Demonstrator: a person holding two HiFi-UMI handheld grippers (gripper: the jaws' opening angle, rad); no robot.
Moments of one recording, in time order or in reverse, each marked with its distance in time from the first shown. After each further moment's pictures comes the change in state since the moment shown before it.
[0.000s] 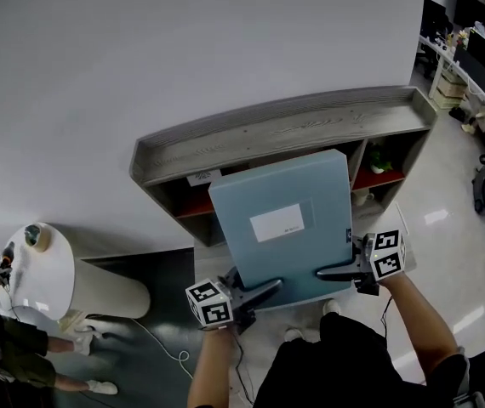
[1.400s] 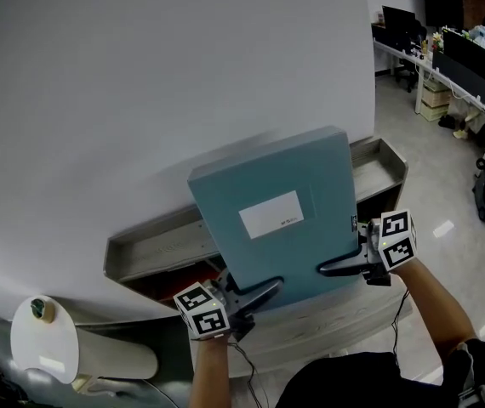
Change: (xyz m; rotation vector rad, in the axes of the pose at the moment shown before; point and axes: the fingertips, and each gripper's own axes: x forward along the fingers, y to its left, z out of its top) left arm 0.193 0.014 0.168 0.217 0.047 -0.041; right arm -0.145 -0.093 0.180 -0.196 -0.071 -0.044
